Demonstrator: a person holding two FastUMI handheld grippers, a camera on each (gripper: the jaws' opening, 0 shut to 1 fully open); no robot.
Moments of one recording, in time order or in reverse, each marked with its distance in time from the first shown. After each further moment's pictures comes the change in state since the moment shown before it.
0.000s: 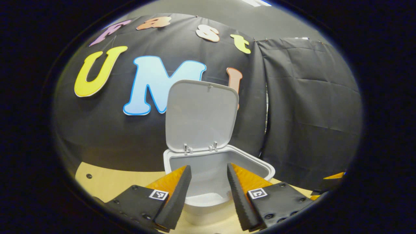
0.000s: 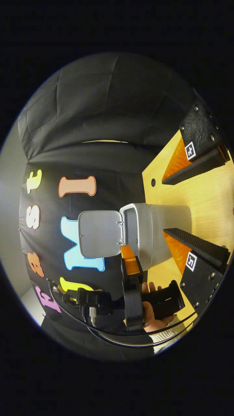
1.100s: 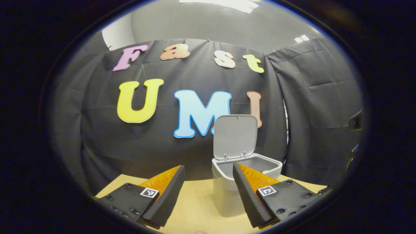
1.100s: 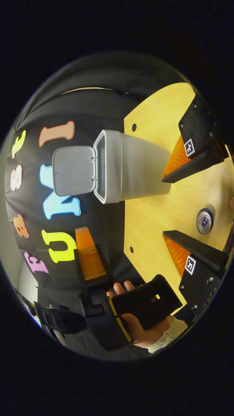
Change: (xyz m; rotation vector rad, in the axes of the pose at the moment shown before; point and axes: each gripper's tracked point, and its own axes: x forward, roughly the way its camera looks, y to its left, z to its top) left arm -0.183 0.054 0.045 0.113 -0.184 0.284; right arm -0.034 0.136 -0.068 -0.036 0.207 0.471
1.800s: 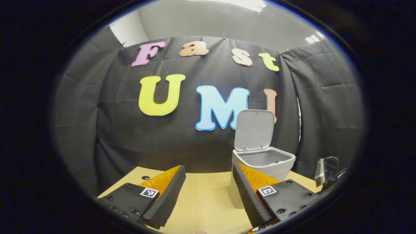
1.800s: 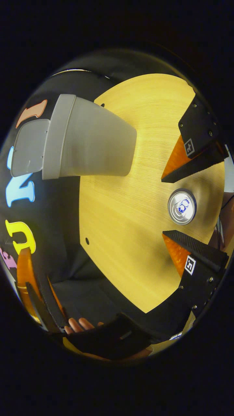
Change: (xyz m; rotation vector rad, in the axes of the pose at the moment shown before) left arm -0.042 0.056 -0.018 -0.041 0.060 0.113; right arm 0.020 0.026 -0.108 -0.039 0.419 0.072
